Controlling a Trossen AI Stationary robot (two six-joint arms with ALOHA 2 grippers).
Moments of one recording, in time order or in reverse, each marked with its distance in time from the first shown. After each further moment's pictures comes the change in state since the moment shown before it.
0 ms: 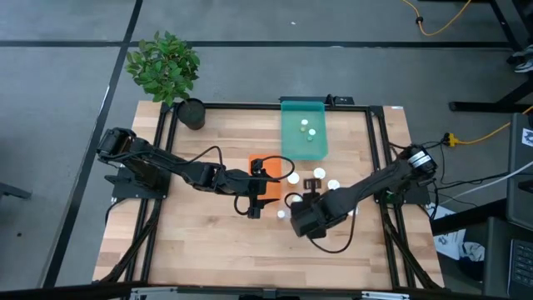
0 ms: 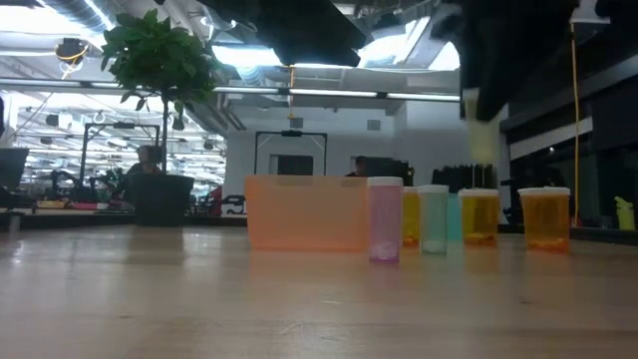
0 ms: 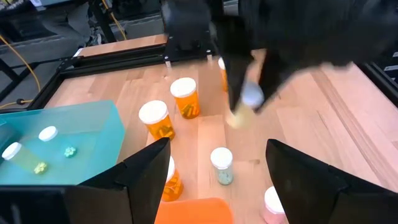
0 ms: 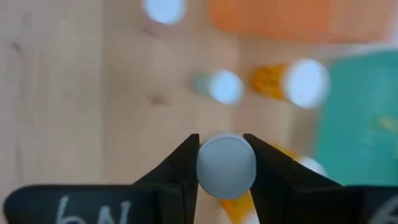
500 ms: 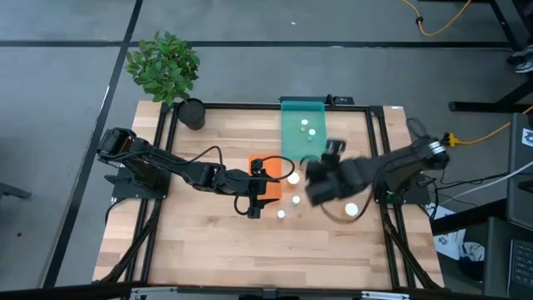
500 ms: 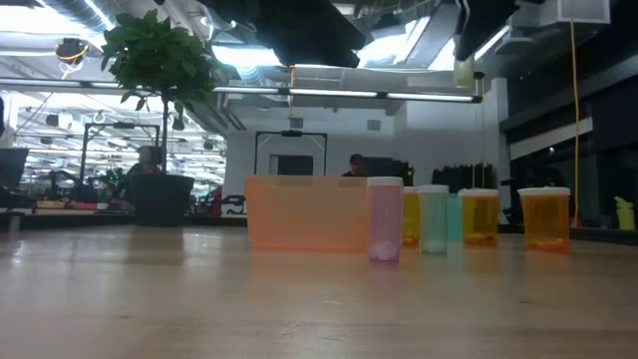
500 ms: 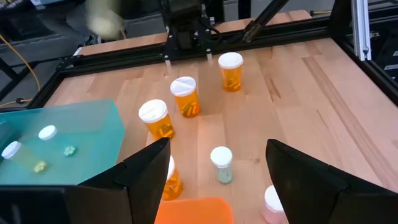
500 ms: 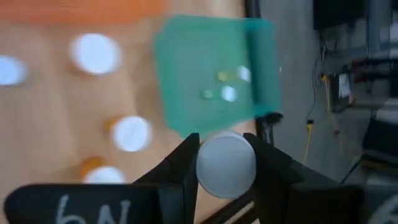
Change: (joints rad) left arm 0.000 0.000 0.000 -0.004 0.000 -0.002; right arm -0.141 -0.190 0.111 -0.382 0.340 0.085
